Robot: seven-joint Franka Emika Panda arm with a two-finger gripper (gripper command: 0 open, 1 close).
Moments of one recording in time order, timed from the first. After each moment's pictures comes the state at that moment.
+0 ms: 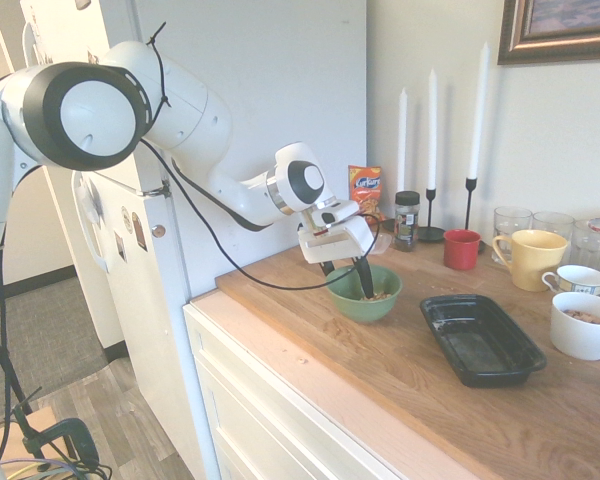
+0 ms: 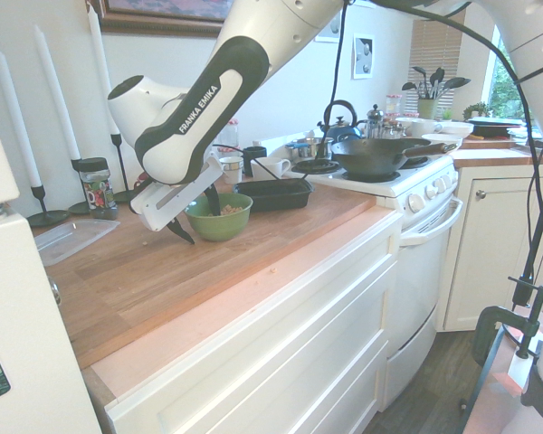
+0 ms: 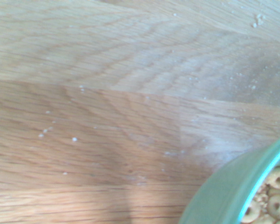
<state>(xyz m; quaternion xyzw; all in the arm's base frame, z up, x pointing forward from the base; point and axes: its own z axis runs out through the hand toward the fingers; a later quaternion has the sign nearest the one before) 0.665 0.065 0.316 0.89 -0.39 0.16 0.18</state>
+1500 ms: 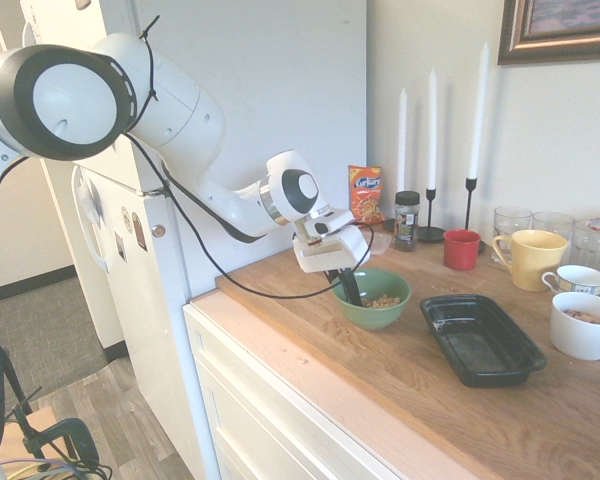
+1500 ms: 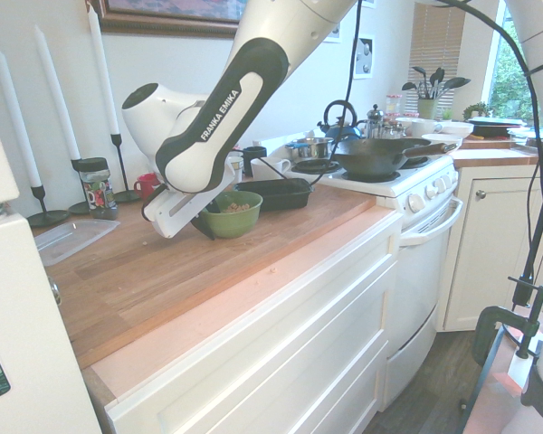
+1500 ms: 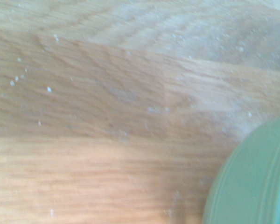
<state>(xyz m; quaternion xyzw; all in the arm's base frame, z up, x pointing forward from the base) 0.634 0.055 0.309 0.89 -0.40 0.17 0.17</state>
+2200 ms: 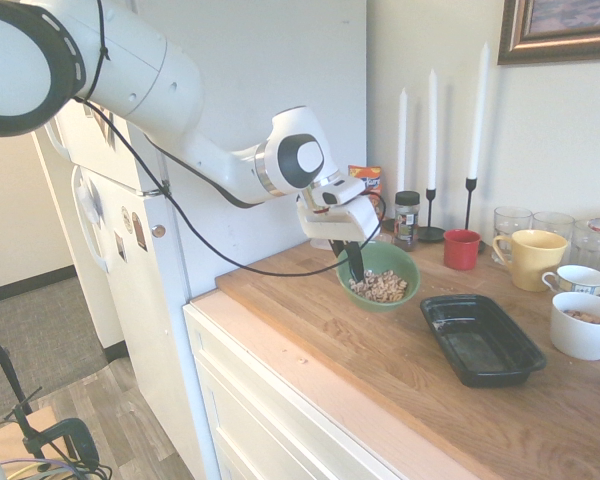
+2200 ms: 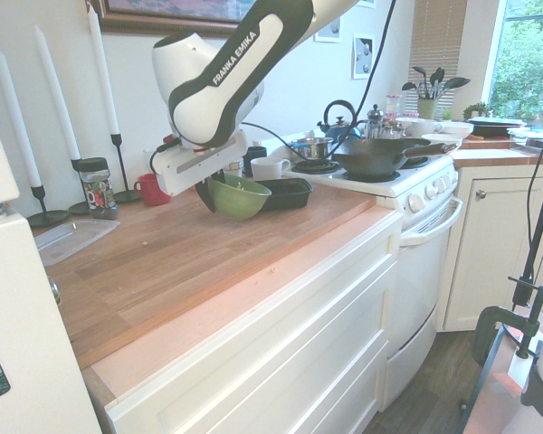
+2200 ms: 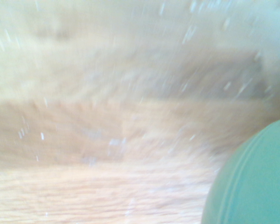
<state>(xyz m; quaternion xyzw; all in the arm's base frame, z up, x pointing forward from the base) 0.621 0.014 0.405 0.89 -0.42 0.17 0.07</state>
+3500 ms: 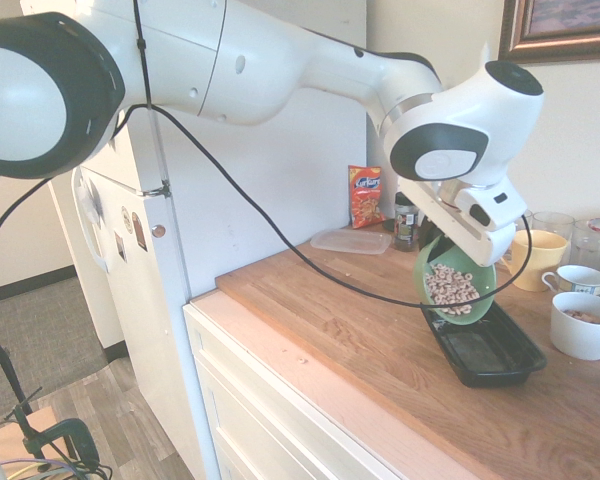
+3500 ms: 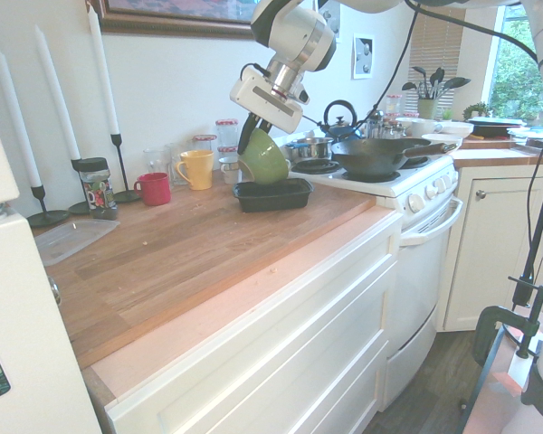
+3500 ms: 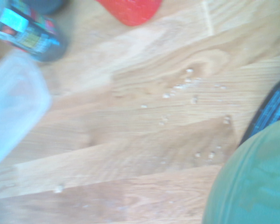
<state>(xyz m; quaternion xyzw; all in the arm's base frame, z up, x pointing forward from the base) 0.647 -0.234 0.451 0.85 -0.45 0.03 -0.28</state>
